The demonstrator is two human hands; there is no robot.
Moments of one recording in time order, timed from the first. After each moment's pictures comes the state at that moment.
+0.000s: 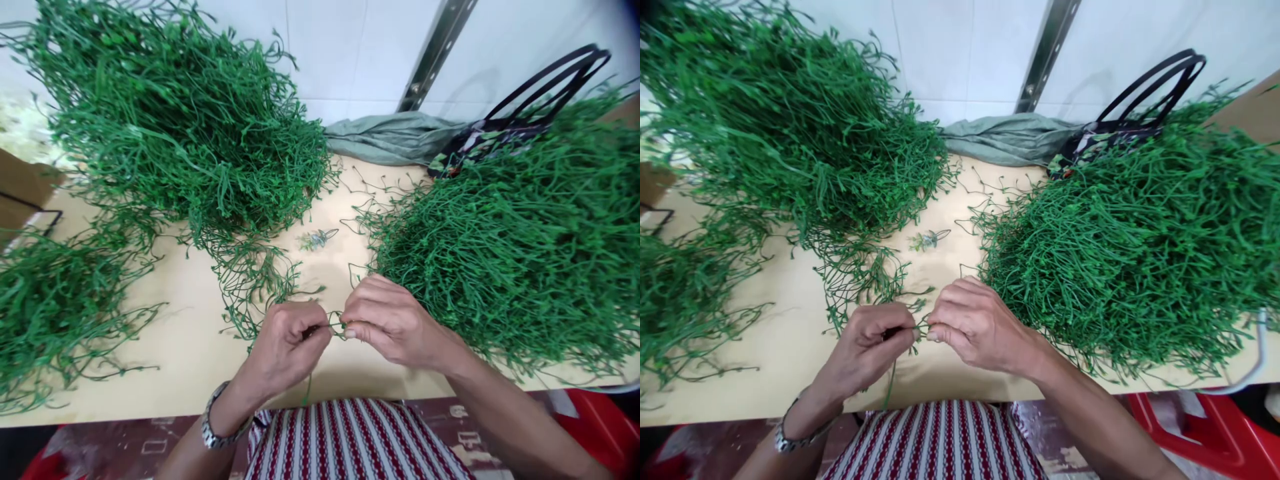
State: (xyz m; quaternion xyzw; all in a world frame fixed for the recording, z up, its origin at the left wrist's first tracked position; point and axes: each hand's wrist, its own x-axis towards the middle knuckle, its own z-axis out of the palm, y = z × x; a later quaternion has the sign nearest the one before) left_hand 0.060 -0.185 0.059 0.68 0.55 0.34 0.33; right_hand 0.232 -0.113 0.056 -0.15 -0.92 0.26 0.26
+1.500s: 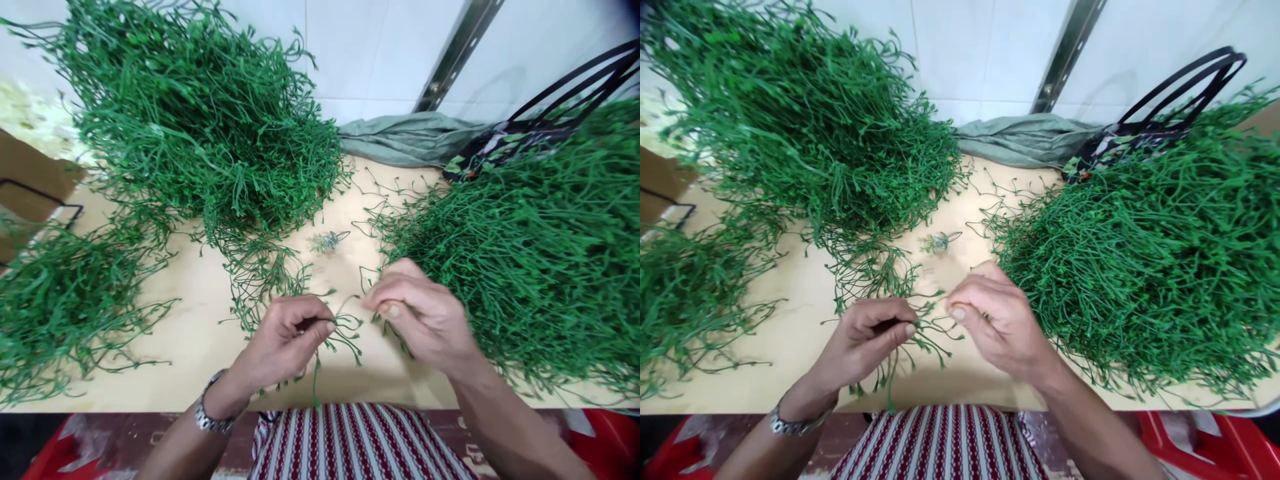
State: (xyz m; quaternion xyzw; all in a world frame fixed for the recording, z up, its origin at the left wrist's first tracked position) left_hand 0.041 -0.182 0.062 0.62 0.52 0.40 0.43; right_hand 0.224 -0.115 0.070 -0.22 -0.85 0.34 0.35
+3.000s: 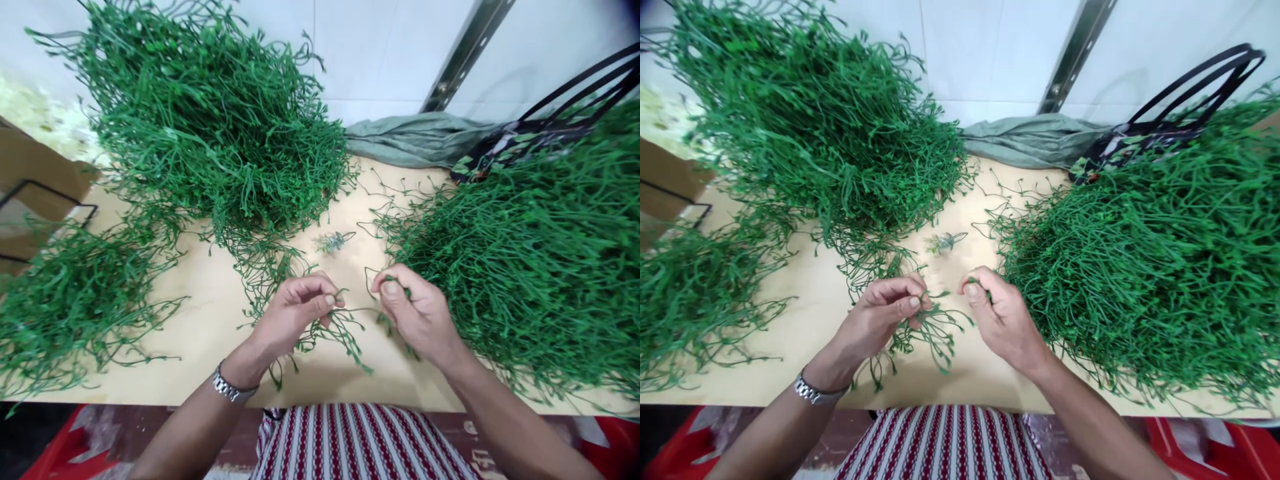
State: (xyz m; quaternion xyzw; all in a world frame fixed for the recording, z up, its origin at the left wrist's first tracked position) left_hand 0.040 -0.164 0.045 0.37 0.45 0.52 0.63; right_hand 0.223 -0.115 0.049 -0.37 -0.77 0.41 0.31
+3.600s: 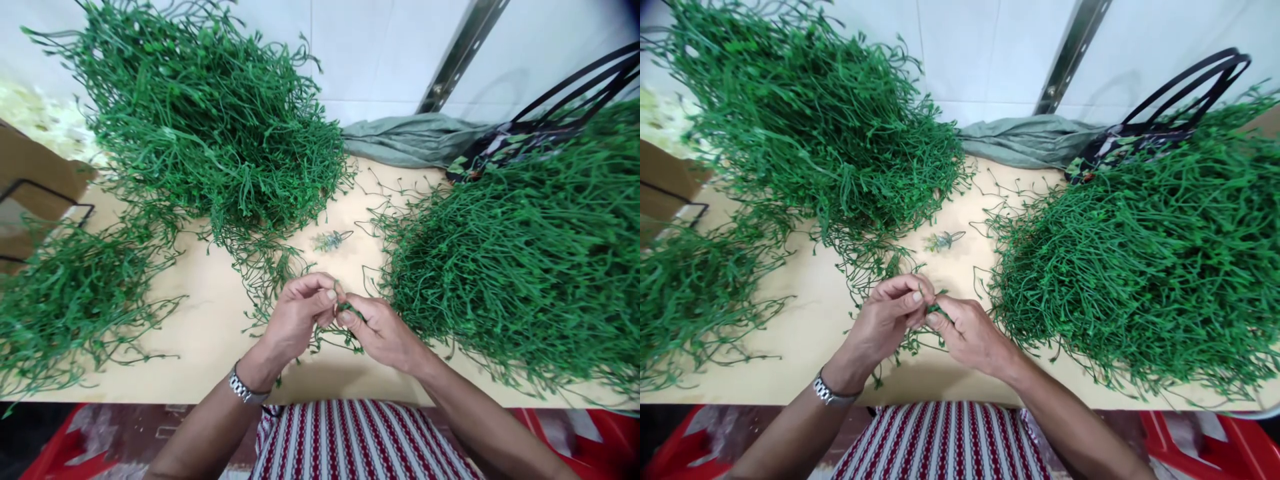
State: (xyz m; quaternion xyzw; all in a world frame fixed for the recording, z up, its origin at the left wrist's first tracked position) left_hand 0.055 -0.165 0.039 0.29 0.39 0.58 0.65; right_hand 0.199 -0.129 0.036 -0.25 -0.82 0.47 0.22
